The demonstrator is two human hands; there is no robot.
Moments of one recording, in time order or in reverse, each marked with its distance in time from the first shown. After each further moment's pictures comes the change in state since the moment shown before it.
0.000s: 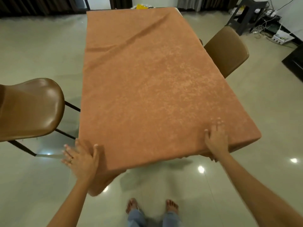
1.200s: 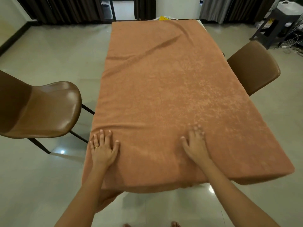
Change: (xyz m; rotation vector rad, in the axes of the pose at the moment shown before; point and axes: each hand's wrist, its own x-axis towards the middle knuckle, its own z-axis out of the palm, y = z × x) left_hand 0.073 0.033 0.027 0.117 -0.111 0.253; right_hand 0.036 -0.131 0.045 0.131 -0.023 -0.382
